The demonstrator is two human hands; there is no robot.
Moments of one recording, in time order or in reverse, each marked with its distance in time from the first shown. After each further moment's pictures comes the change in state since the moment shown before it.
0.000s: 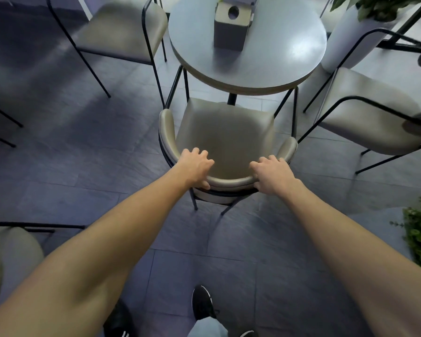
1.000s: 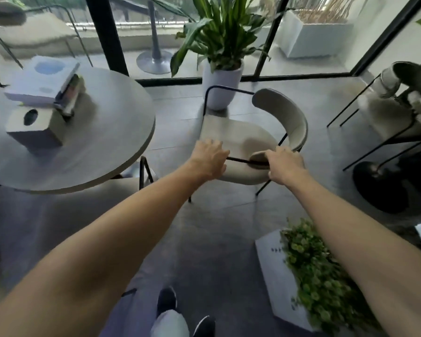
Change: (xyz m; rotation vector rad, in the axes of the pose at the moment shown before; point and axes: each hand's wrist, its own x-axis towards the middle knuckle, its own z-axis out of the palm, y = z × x) left_hand 0.271 0.331 -0.387 0.048 0.381 0.277; right_hand -0.093 0.518 -0.055 0.068 0.035 0.600
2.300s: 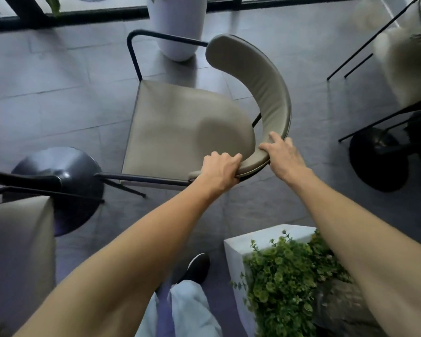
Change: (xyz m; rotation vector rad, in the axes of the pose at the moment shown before) left_hand 0.357 0.163 0.142 -0.320 -0.136 -0.012; right_hand 0.295 0.208 0.201 0.268 -0.058 -0.042
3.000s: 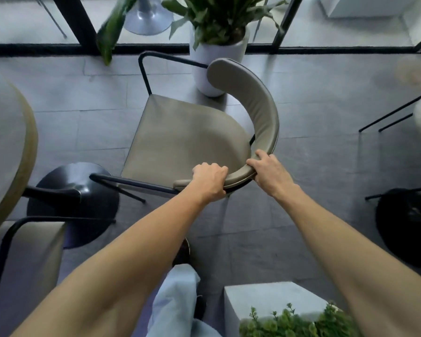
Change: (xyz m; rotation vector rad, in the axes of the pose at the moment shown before) left_hand 0.087 -0.099 -0.070 0.026 -0.073 -0.188; right_hand 0.156 -0.046 -0.048 0.015 0.042 -0.301
